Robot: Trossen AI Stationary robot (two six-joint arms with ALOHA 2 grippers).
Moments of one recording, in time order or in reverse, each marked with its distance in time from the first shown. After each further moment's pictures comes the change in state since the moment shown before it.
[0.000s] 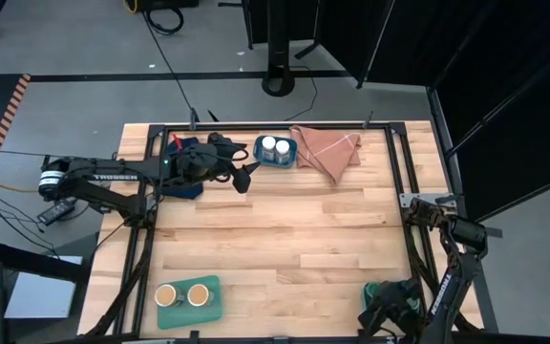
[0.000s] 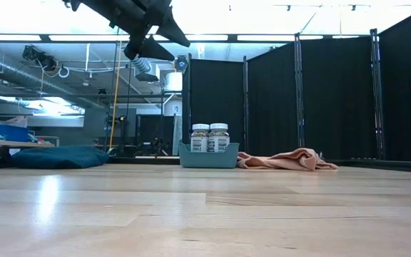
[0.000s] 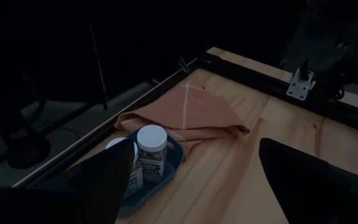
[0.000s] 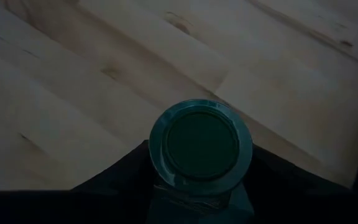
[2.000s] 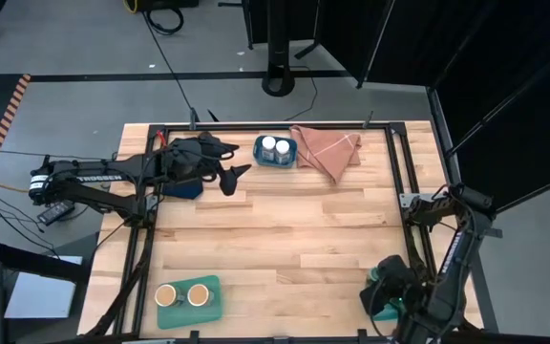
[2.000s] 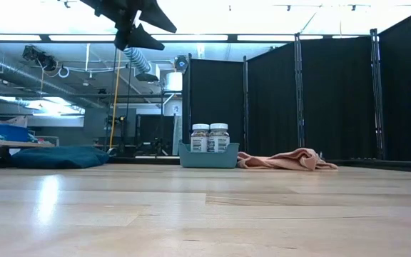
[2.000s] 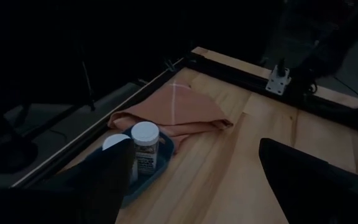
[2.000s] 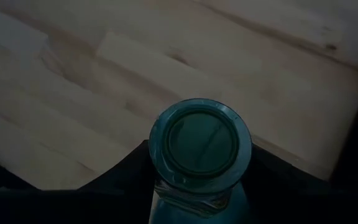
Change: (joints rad) left arm -0.001 -0.129 0.000 -0.120 0.076 0.018; right arm -0.095 -0.270 -0.021 -0.044 -0.040 -0.004
